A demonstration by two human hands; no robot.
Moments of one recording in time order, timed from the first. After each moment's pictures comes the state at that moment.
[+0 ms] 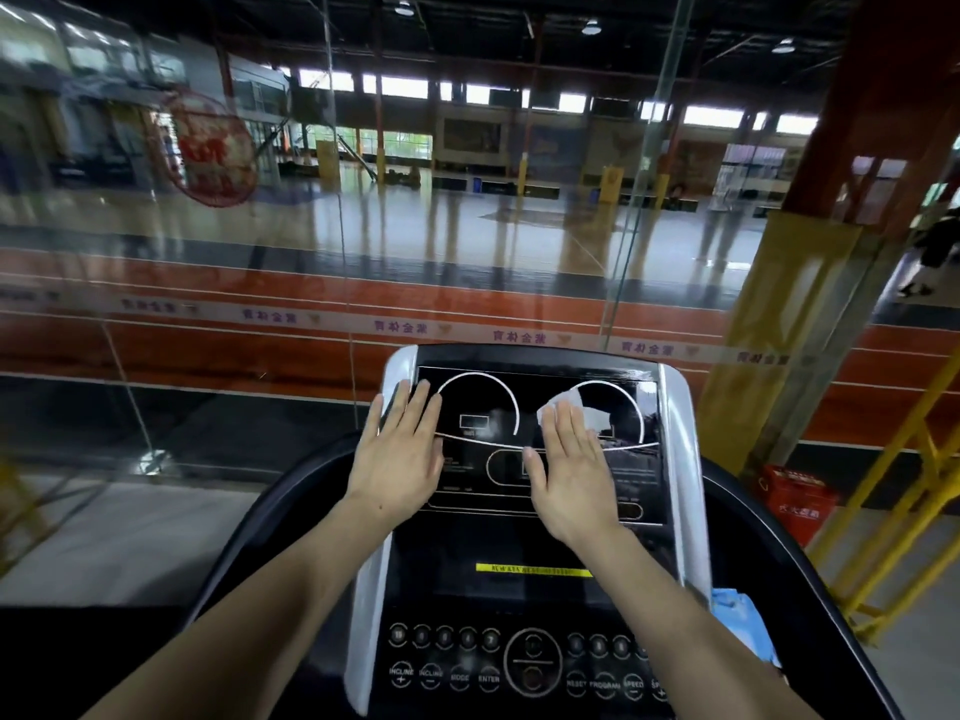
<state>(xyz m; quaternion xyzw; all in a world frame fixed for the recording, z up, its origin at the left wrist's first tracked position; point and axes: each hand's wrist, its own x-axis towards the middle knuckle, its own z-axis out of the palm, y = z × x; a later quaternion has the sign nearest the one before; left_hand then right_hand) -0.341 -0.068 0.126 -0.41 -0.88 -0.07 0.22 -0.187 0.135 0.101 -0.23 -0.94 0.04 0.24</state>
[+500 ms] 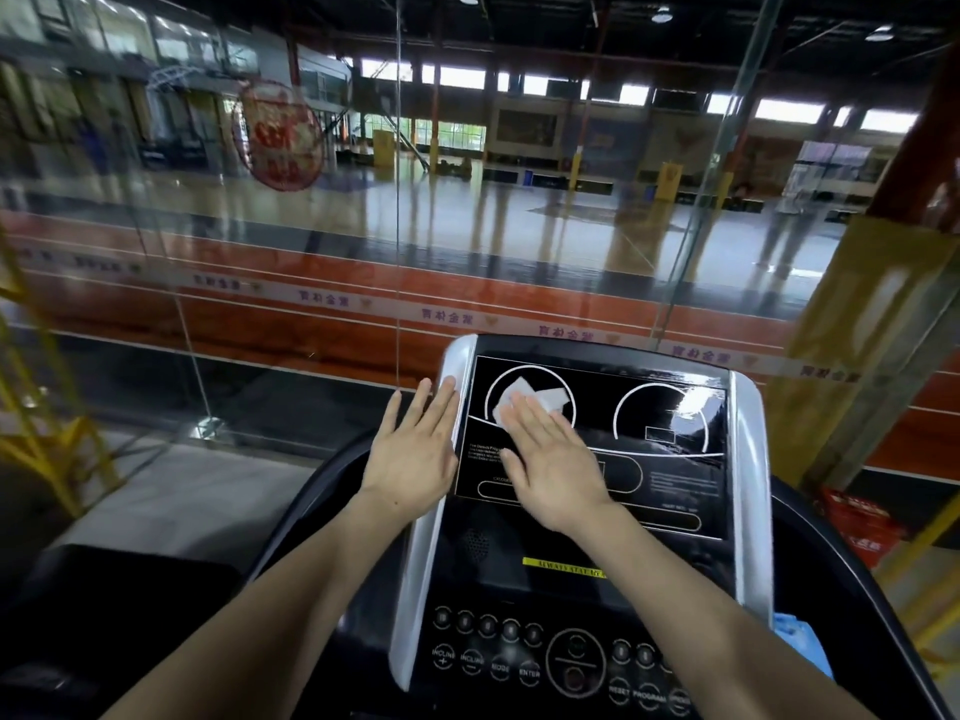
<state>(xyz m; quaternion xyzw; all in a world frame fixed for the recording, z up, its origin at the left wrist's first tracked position) -0.354 -0.113 0.114 -0.40 -0.90 -0.03 0.20 -0.240 0.082 0.115 -0.05 -0.98 -0.02 0.18</state>
